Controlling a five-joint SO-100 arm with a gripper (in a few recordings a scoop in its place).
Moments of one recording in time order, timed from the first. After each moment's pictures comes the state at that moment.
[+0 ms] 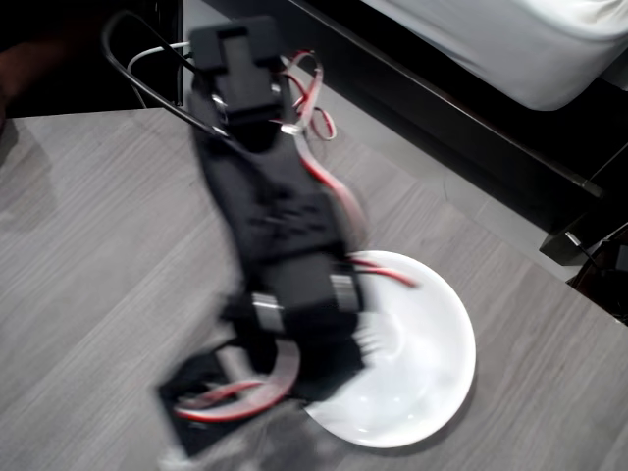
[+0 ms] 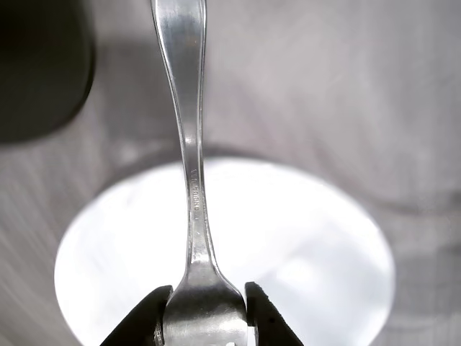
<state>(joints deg) -20.0 64.7 52.4 99.2 -10.9</state>
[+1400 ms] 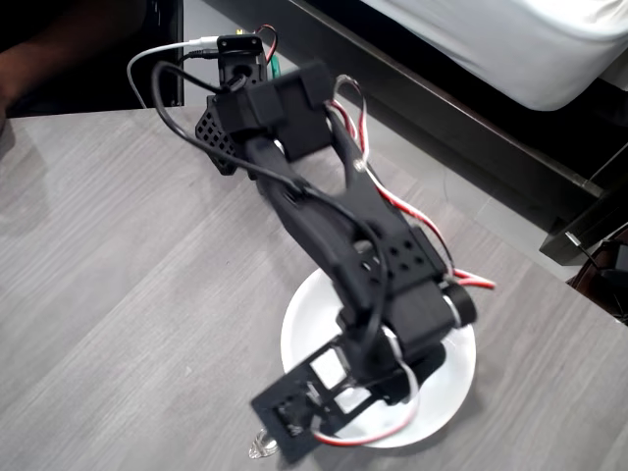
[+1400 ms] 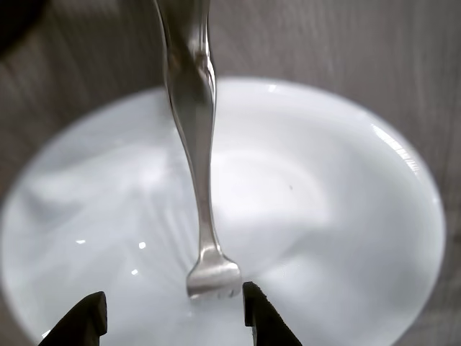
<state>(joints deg) -24.8 57.7 47.3 100.9 -8.3</state>
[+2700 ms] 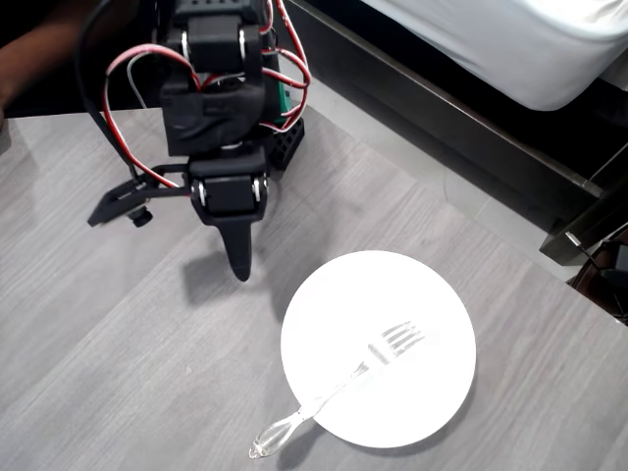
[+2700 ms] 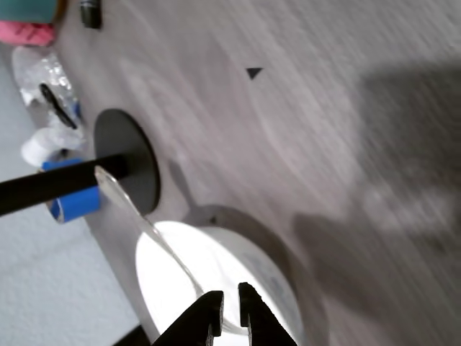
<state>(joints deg) -4.1 166.9 151.6 64.2 -0.4</state>
